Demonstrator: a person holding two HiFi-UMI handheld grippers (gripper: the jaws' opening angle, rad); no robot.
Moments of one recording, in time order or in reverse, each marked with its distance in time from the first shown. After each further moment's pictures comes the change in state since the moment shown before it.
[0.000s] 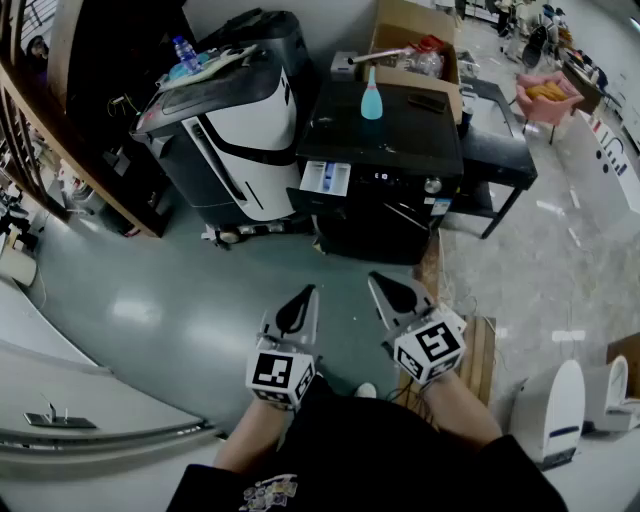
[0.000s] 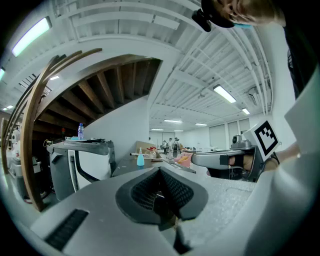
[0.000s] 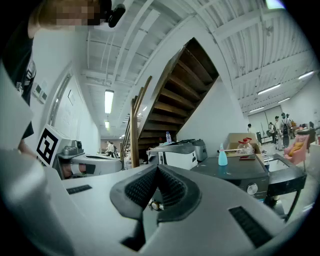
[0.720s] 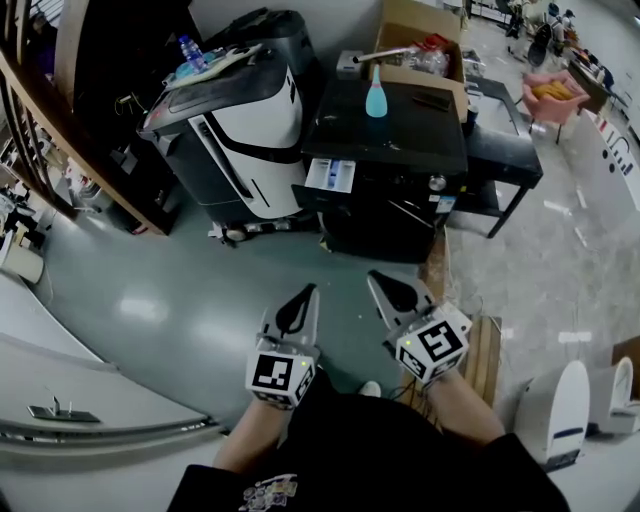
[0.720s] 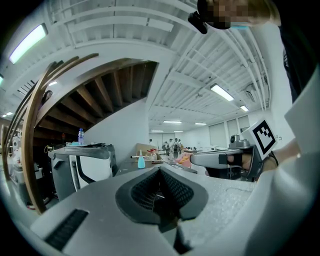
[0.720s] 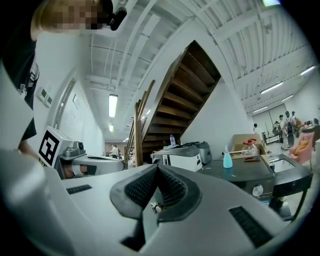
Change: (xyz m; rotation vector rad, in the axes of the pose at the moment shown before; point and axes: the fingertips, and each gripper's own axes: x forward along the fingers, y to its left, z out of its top) left arm -0.013 -0.008 0.006 0.045 -0.031 0.003; right arm -0.008 0.012 0.004 0.011 -0.030 0.049
